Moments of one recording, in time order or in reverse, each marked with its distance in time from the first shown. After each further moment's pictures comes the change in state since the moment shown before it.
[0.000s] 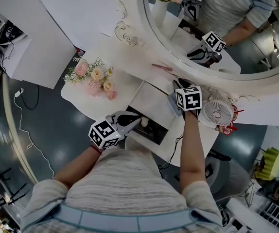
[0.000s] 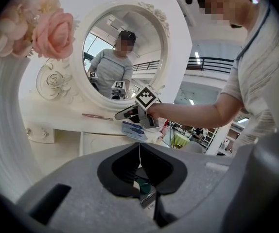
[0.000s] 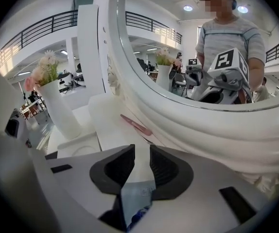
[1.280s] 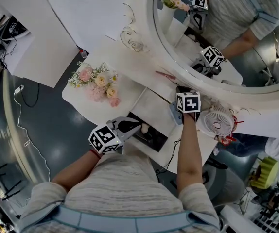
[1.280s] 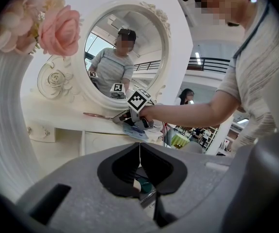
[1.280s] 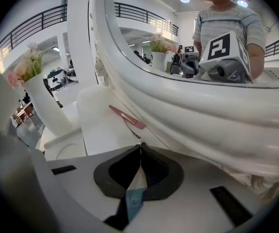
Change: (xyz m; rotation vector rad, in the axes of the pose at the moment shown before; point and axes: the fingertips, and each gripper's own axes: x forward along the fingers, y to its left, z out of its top) left arm -0.003 0.004 -0.001 -0.006 0.003 -0.002; right arm 0.033 -0.014 -0.013 0.042 0.085 -0.034
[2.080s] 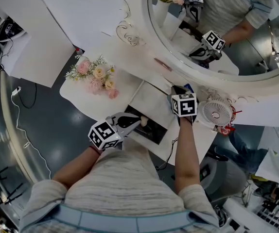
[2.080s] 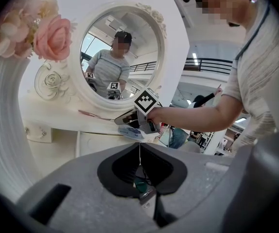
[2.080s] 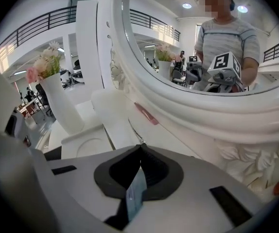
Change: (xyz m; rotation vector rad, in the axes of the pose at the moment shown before) left arm -0.002 -0.014 -0.002 0.017 -0.011 -0.022; right arm -0.039 0.035 -0.012 -0.029 -0.049 0.000
